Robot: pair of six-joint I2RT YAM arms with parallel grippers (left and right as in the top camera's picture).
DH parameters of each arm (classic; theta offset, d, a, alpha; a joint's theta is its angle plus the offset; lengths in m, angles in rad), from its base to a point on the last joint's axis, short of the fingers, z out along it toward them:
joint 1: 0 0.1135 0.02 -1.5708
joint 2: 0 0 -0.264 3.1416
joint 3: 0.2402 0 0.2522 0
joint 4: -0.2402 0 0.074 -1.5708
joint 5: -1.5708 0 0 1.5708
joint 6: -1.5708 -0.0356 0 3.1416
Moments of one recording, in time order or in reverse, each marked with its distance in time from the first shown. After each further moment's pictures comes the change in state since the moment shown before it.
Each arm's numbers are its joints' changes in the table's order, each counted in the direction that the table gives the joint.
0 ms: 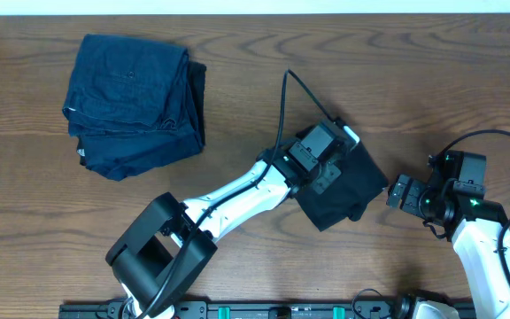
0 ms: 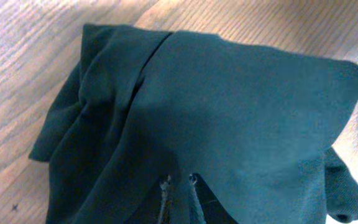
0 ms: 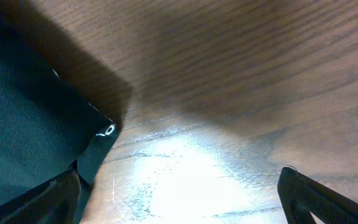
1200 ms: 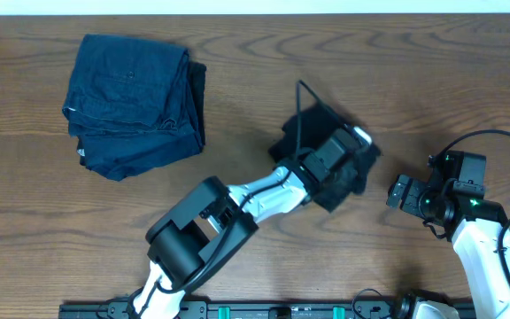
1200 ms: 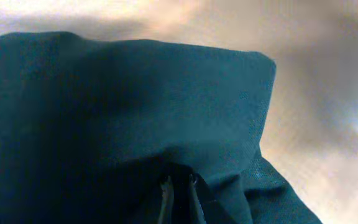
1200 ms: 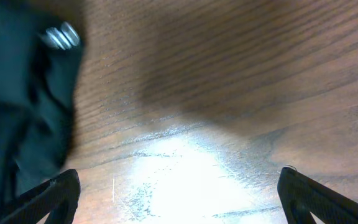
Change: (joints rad) left arm -0.029 0.194 -0.001 0.329 0.038 0.188; right arm 0.000 0.000 -0.001 0.000 0.000 0.000
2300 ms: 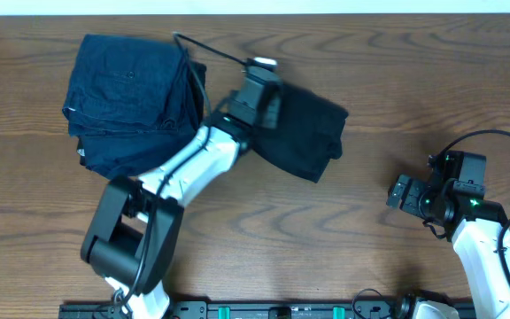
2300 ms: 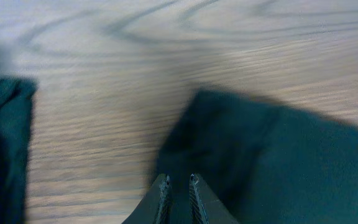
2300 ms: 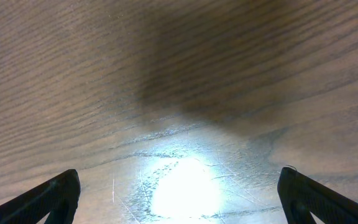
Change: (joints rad) left arm 0.395 -0.192 -0.002 -0.174 0.175 0.055; right arm 0.000 0.000 0.000 0.000 0.000 0.000
